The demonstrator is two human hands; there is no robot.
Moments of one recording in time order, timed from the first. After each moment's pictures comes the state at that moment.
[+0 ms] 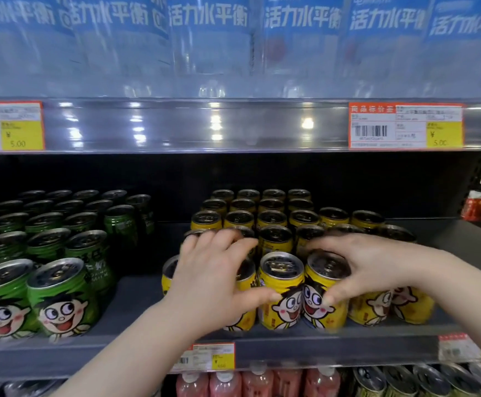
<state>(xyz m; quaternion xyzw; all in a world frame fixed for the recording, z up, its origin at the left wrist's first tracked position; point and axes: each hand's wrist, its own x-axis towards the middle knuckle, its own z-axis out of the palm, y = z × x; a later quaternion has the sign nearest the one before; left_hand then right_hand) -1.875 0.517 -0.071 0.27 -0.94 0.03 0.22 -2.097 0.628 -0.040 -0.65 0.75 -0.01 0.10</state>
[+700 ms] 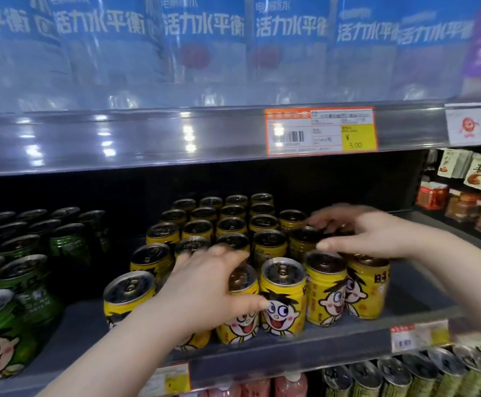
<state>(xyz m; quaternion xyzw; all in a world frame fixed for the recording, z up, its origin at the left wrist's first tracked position) -1.928 0.531 -0.062 0.24 -0.97 -0.03 0.09 -2.157 0.664 -0.023 -0.61 0.75 -0.21 0.10</state>
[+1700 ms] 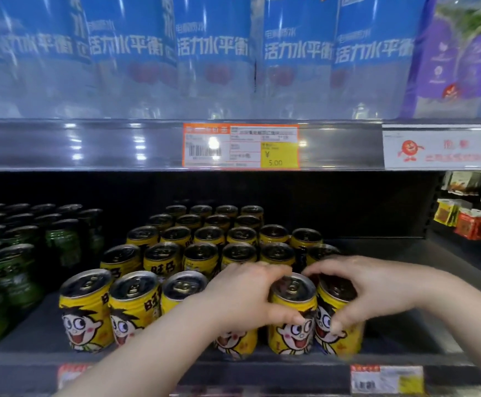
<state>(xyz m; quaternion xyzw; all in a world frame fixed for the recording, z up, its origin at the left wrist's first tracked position) -2.027 0.586 -0.064 0.21 -0.97 -0.11 0.06 -2.209 0.699 -0.035 -0.68 0.72 -0.02 0.15</state>
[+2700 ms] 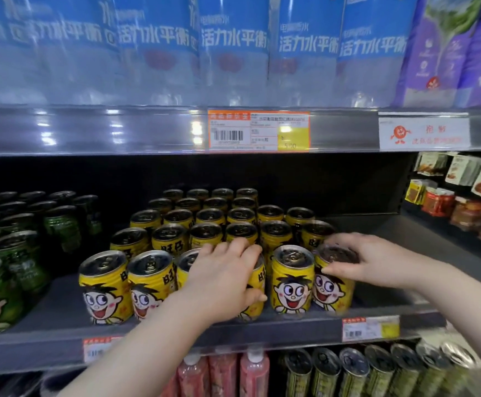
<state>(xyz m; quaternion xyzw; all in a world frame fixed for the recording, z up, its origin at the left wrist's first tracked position) -1.983 0.583 -0.078 0.24 -0.96 0.07 0.09 -2.196 0.723 -0.054 -0.57 0.81 -0.13 0.08</state>
